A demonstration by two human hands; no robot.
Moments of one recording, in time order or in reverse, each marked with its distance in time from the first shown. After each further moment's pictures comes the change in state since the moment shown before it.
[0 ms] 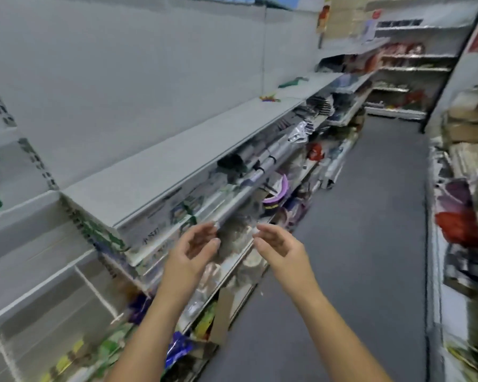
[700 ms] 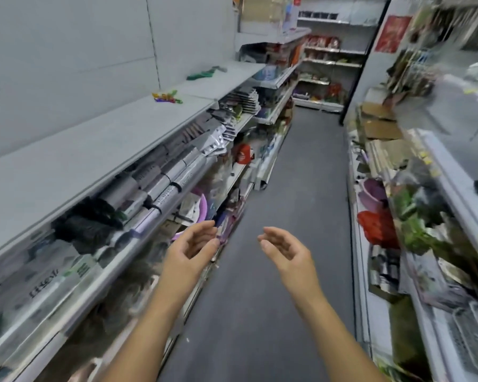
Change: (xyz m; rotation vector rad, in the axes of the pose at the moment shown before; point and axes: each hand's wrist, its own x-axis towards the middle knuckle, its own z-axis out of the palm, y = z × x) left_hand 0.314 -0.058 0.319 -0.141 -0.234 -0.029; right_hand 0.299 0.050 -0.272 -0.072 0.325 0.037
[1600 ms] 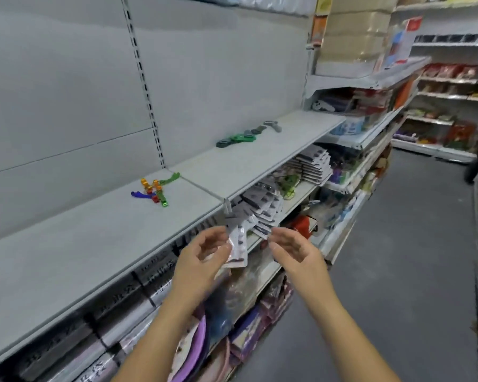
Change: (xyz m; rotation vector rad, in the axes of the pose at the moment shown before) left_hand 0.547 -0.020 0.129 0.183 0.342 -0.001; right_hand 0.630 -0.004 0.008 -0.002 -0.400 -0.050
